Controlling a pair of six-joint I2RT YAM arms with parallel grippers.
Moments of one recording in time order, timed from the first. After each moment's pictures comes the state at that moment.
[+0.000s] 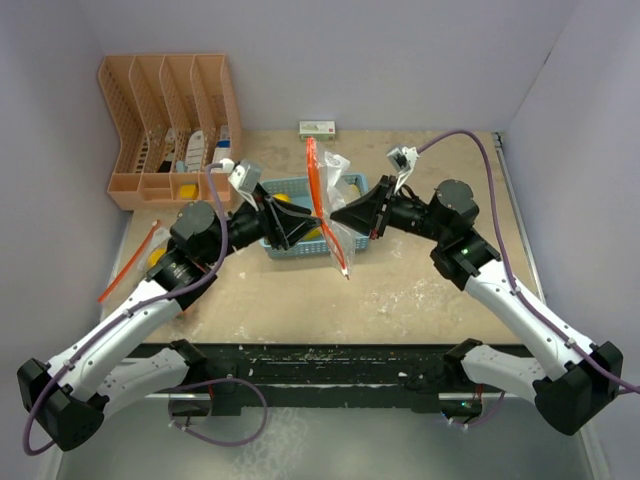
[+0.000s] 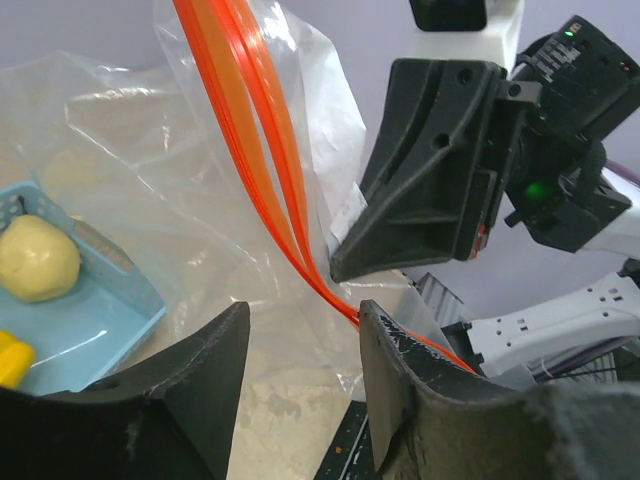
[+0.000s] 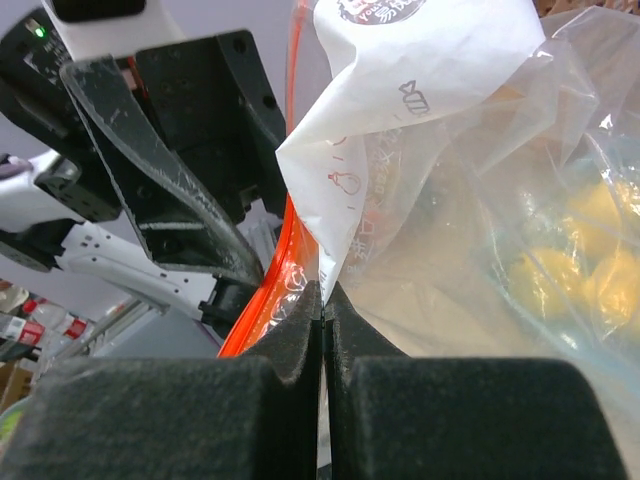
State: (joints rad) left arm -0.65 0.96 0.90 0.15 0.35 -0.54; right arm 0.54 1.07 0.96 0.16 -0.65 0.59
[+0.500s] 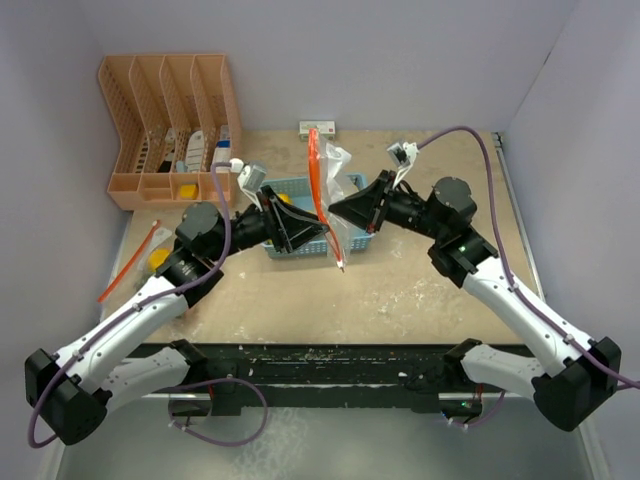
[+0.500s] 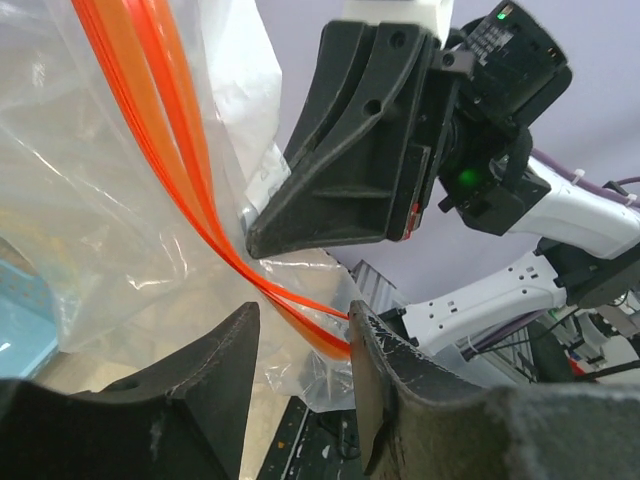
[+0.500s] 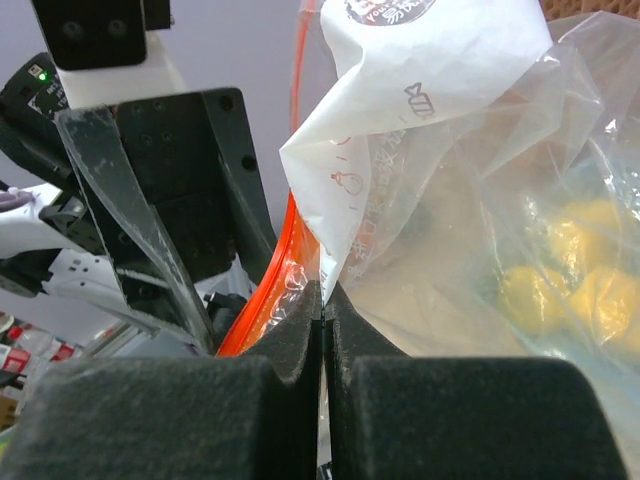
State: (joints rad) left arm -0.65 0.97 0.85 0.28 0.49 -0.67; right arm 0.56 1.08 0.97 0.20 -0.59 0.61
